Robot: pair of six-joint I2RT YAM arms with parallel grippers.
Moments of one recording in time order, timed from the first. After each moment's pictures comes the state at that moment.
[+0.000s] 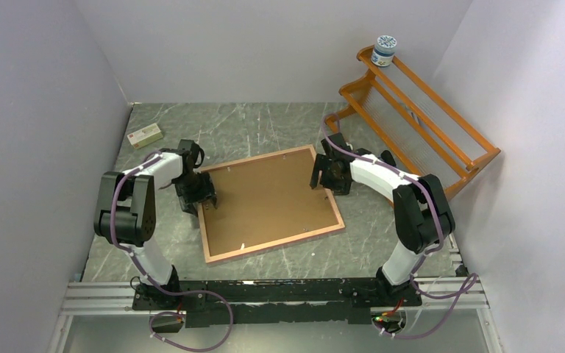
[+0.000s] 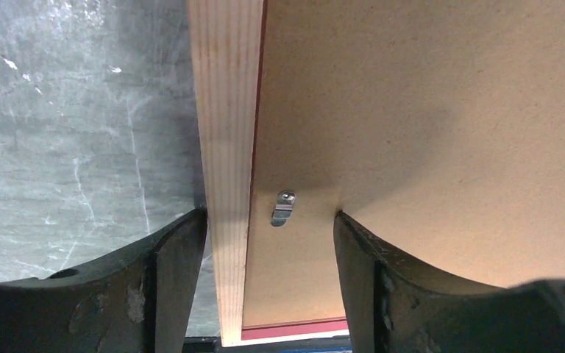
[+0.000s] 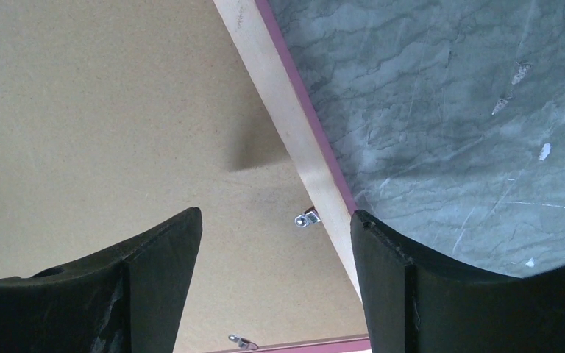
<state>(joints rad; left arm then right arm) -0.12 1.74 1.06 -0.79 0.10 -0.51 0.41 1.70 1.10 -0.54 0.07 0.63</state>
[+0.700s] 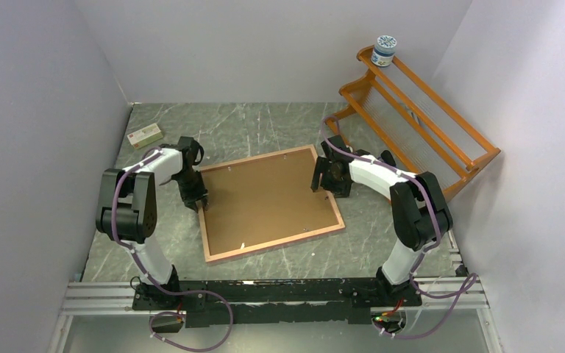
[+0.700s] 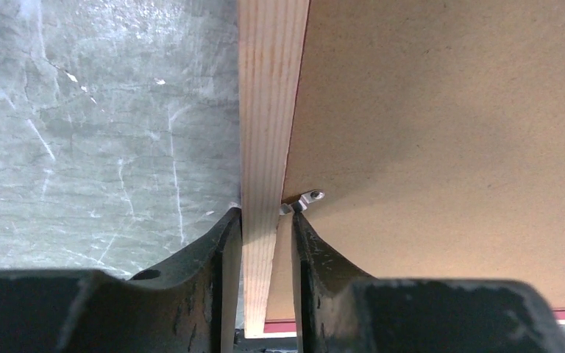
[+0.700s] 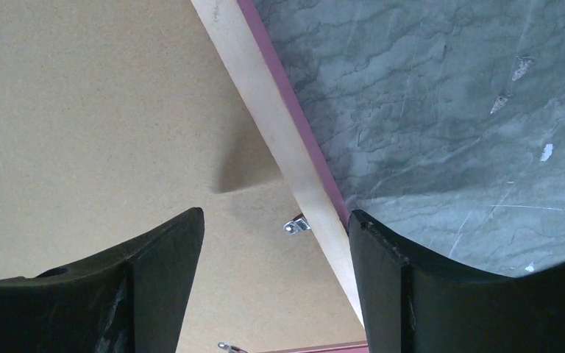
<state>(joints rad) -0.12 1.78 1.12 -0.85 0.05 -0.46 0.41 1.72 1.09 -0.53 0.07 0.63</state>
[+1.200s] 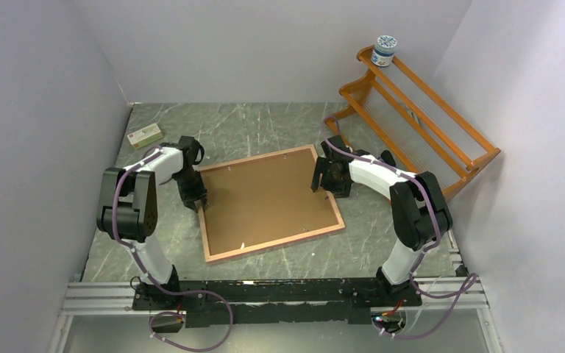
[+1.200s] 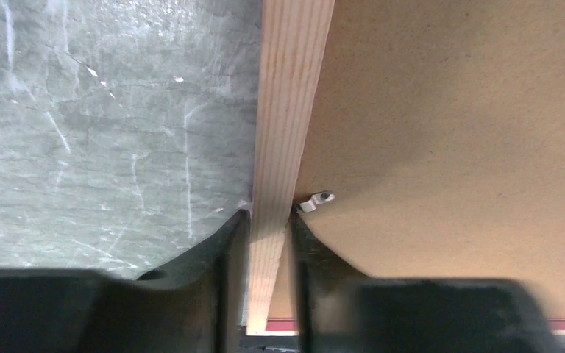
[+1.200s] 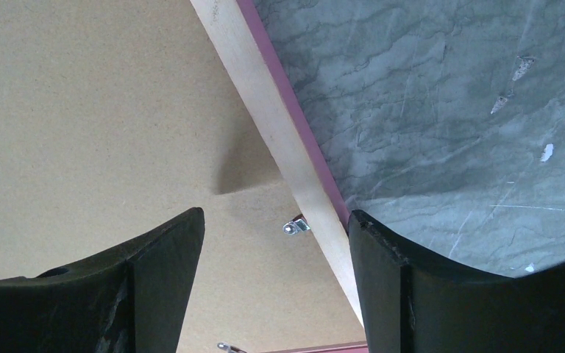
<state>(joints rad) -0.12 1.78 1.14 -0.88 0.02 -0.48 0.41 1.73 1.09 -0.53 0.07 0.63</state>
